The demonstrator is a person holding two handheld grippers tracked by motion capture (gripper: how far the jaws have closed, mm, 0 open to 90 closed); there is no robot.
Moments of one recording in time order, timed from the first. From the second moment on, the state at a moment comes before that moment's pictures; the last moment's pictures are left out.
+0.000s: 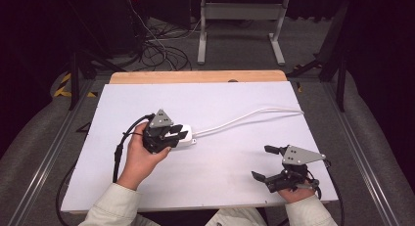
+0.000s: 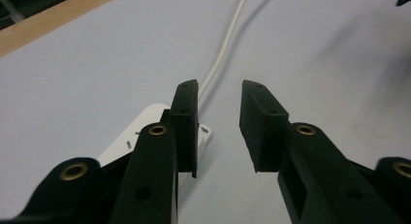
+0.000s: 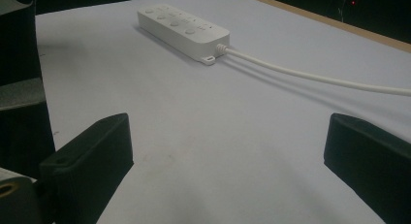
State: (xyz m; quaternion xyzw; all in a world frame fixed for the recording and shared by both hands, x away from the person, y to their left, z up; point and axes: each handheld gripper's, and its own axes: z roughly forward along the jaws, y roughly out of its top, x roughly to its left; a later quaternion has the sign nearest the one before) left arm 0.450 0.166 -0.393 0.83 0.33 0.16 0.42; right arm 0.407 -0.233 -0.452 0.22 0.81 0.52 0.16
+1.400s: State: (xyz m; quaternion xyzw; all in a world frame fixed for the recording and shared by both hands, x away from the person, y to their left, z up) left arm 0.364 0.265 -0.427 0.76 0.31 0.23 0.51; right arm 0.406 -0.232 -0.452 0.22 0.81 0.52 0.16
